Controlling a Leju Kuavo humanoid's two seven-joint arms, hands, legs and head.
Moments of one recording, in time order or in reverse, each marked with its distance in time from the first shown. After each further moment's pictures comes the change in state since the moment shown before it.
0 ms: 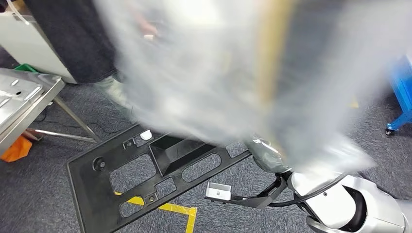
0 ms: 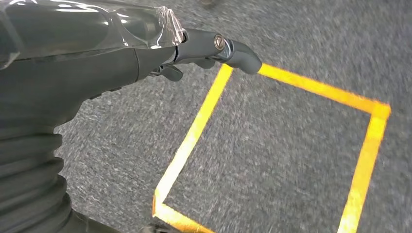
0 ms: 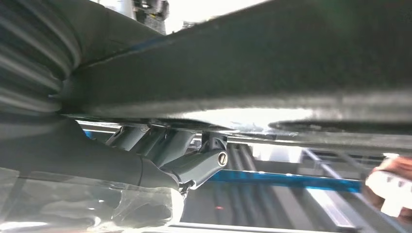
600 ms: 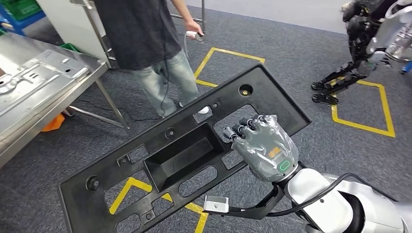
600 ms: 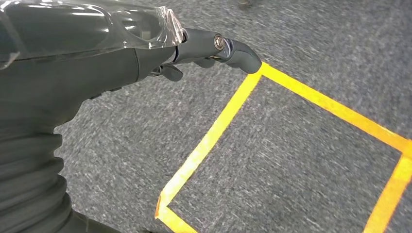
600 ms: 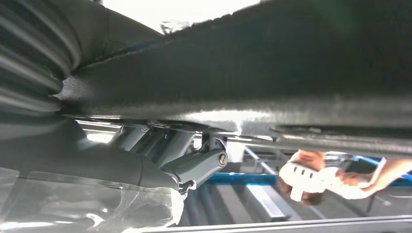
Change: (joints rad) left arm -0.002 -0.002 0.002 0.000 0.000 -0.007 -0.003; right arm -0.004 -0.002 0.062 0.000 -0.039 -0.014 0.007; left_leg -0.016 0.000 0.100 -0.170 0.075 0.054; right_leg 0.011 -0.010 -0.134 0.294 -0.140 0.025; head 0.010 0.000
